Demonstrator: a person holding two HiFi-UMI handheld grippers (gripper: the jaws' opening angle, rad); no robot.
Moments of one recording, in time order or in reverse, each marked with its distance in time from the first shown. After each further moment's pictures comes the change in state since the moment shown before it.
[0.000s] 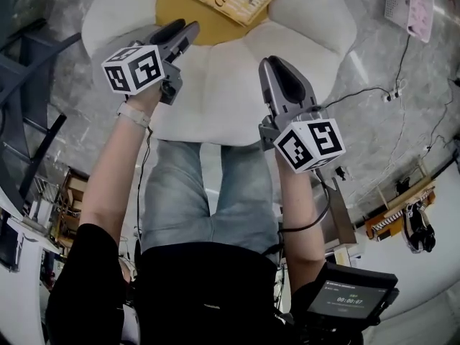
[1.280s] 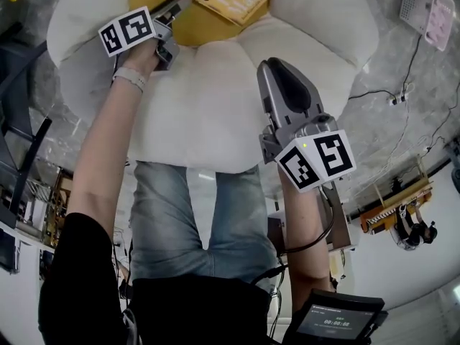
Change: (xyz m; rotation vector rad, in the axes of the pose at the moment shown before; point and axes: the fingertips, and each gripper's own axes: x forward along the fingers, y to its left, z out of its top) left arm 0.142 0.141 -0.027 -0.249 -0.019 0.051; right arm 0.051 -0.072 -0.041 0.006 0.091 0.010
